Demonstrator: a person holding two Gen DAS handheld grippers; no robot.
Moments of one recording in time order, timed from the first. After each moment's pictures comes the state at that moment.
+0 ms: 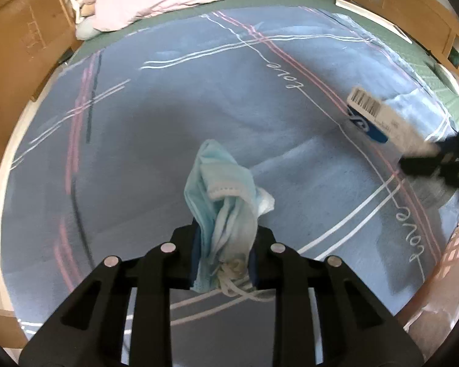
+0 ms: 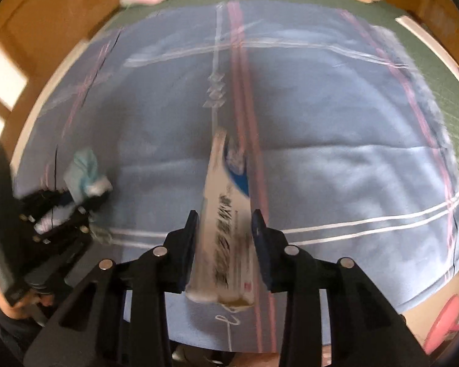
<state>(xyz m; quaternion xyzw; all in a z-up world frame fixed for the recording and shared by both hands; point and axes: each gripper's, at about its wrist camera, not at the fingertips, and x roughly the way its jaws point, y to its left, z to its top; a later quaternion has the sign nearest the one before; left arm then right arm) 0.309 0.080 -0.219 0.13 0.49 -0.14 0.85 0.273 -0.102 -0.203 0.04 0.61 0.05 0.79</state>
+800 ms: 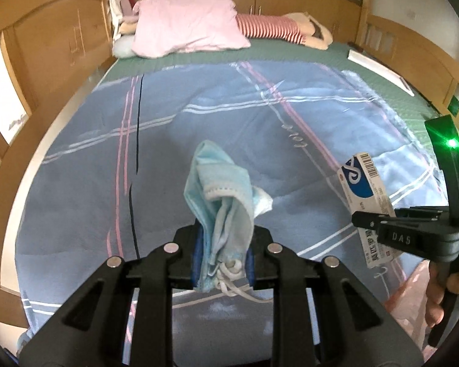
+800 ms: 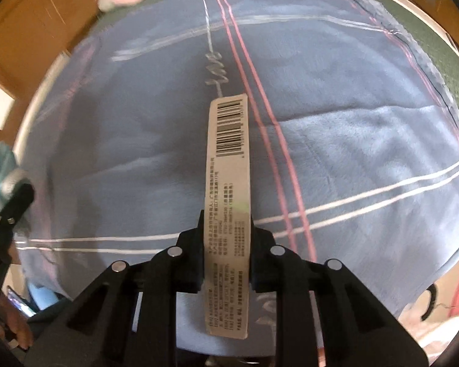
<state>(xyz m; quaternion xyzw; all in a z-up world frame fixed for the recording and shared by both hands) 0.266 0.122 -0.146 0.05 0.42 -0.12 0.90 0.262 -0.093 -0.185 0.12 0.55 0.00 0.82</state>
